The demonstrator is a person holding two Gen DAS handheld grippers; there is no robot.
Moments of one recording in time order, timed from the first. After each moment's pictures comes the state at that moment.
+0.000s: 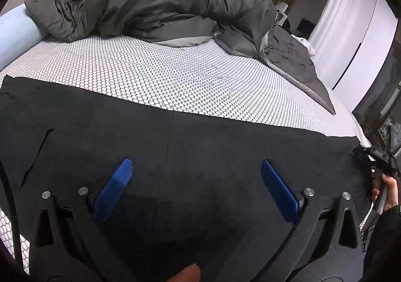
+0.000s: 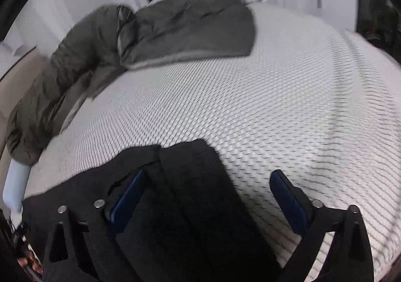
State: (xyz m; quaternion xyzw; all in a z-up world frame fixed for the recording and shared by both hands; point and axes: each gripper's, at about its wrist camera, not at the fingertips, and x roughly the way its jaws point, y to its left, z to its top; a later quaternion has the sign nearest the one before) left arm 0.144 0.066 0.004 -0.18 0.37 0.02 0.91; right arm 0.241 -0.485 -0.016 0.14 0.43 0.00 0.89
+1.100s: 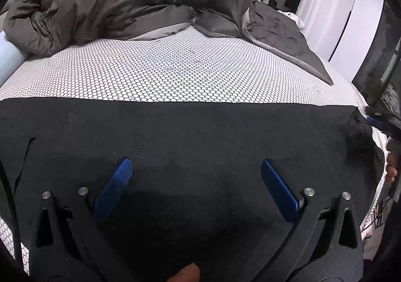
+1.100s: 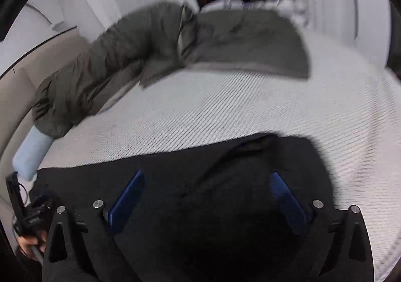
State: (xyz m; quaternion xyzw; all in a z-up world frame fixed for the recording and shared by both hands) left arm 0.164 0.016 -0.001 -0.10 0.40 -0.01 0.91; right arm 0.227 -0.398 0.016 0.10 0.40 0.08 0.91
